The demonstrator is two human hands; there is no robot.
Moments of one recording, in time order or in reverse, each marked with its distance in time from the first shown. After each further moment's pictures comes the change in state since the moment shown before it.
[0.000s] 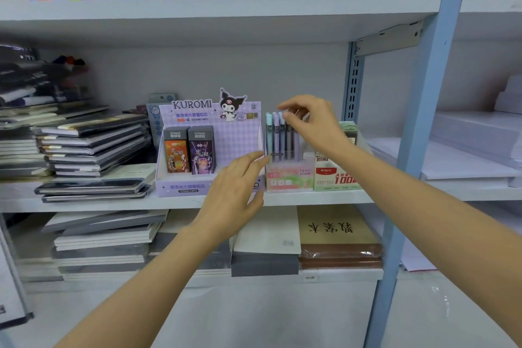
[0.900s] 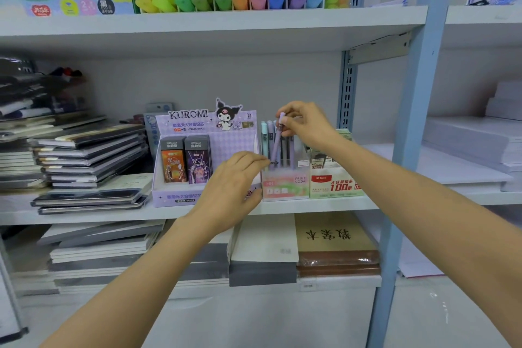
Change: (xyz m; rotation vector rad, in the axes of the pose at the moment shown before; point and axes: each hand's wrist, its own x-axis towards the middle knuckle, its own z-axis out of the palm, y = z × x) left_hand 0.023 -0.005 -0.015 0.037 -0.034 0.061; right_hand 0.026 0.012 0.001 0.303 -0.149 0.235
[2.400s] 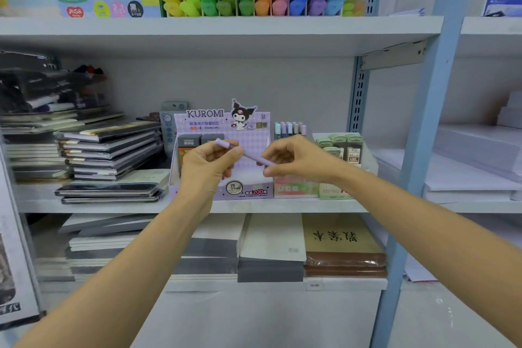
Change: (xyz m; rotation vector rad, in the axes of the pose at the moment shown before) left_hand -0.009 -0.015 -0.034 -1.228 0.490 -0.699; right_hand -0.048 -0.014 0.027 -0.013 -0.509 -0.120
